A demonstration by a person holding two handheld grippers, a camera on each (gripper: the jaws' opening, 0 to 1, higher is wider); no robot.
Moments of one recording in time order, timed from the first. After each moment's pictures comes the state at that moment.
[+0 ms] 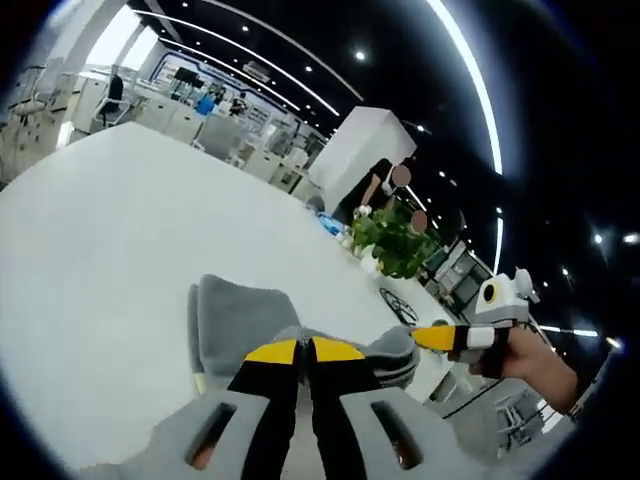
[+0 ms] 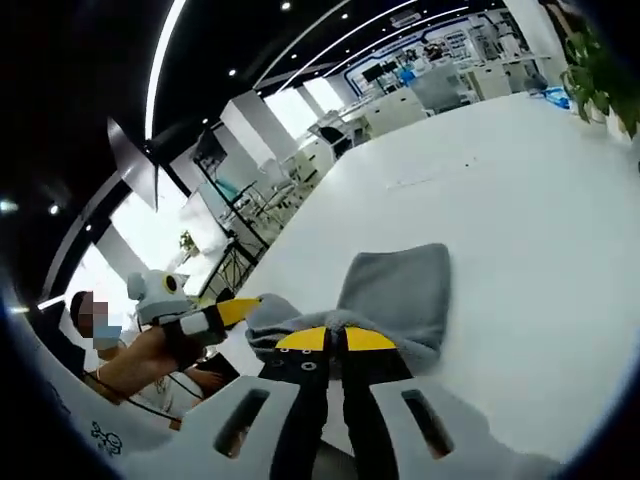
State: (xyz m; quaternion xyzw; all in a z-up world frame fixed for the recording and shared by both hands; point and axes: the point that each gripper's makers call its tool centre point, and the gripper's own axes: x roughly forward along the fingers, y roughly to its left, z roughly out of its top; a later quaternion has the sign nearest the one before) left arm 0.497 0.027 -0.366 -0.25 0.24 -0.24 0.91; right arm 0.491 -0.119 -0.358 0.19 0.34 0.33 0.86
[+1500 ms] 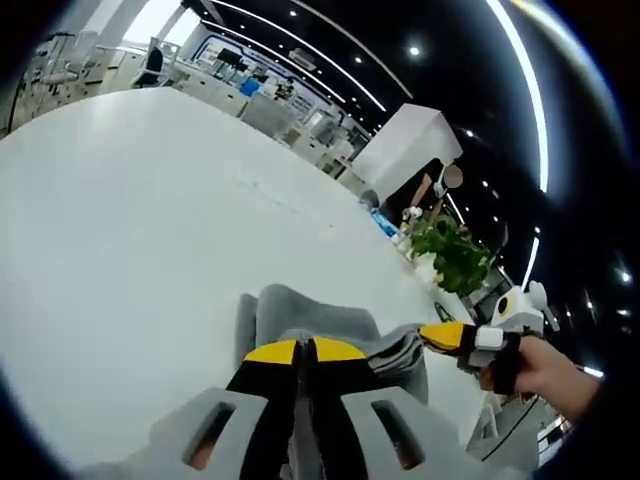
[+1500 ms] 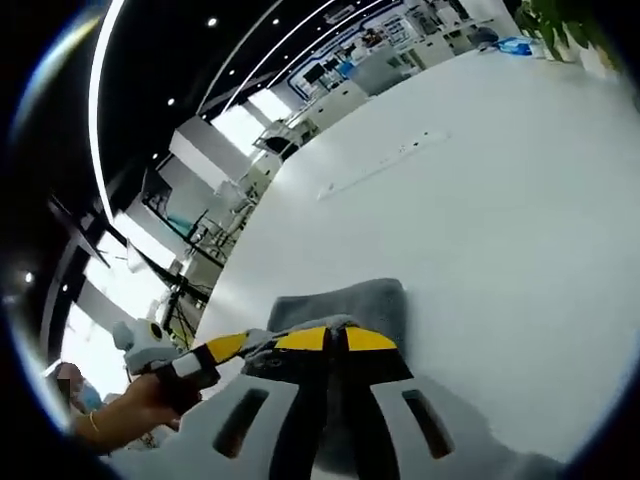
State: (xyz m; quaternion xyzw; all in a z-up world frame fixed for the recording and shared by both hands) left arm 0.611 0.042 -0.461 -0.27 0.29 -0.17 0.90; right arm 0.624 -0.117 -0.448 0.23 0.37 0.25 0.86
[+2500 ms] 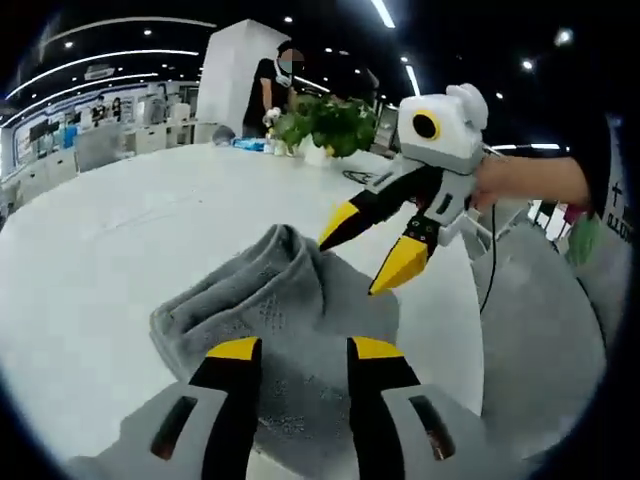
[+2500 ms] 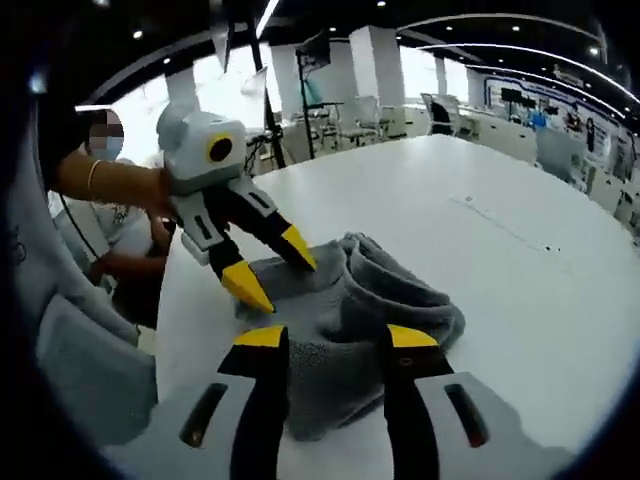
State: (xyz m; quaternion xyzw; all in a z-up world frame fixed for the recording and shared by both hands) left arm 0.569 -0.025 -0.467 0.08 0.30 -0.47 0.83; right arm 0.576 -0.079 -0.455 -0.18 0.28 0.55 0.77
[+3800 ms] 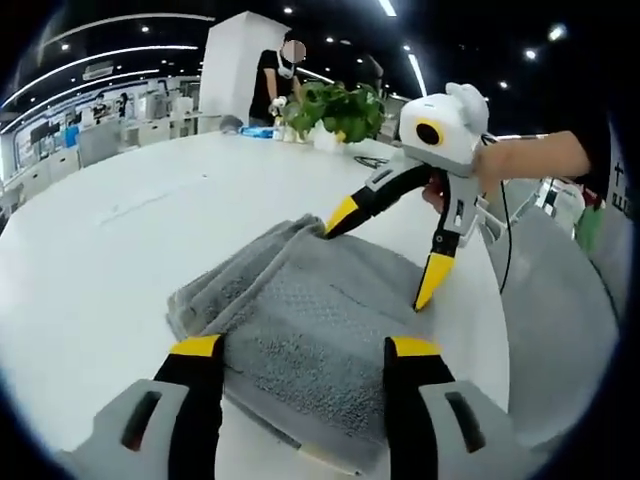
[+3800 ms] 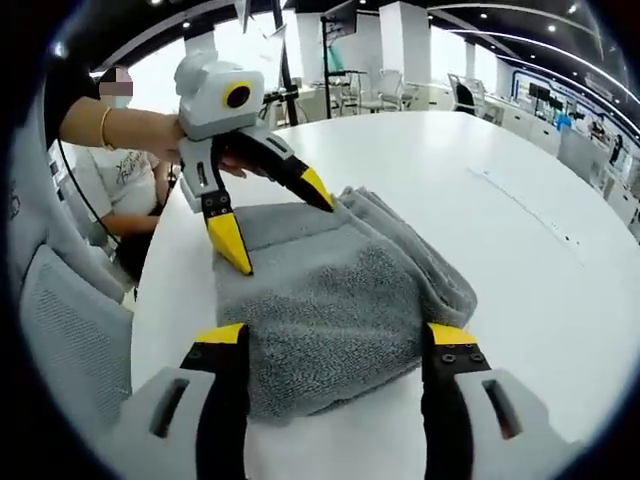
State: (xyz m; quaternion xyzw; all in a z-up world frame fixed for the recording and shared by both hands) left arm 0.585 -0.003 -0.484 0.07 0.31 -0.44 0.84; right arm 0.579 -0.090 -0.484 -0.17 0.32 0.54 0.76
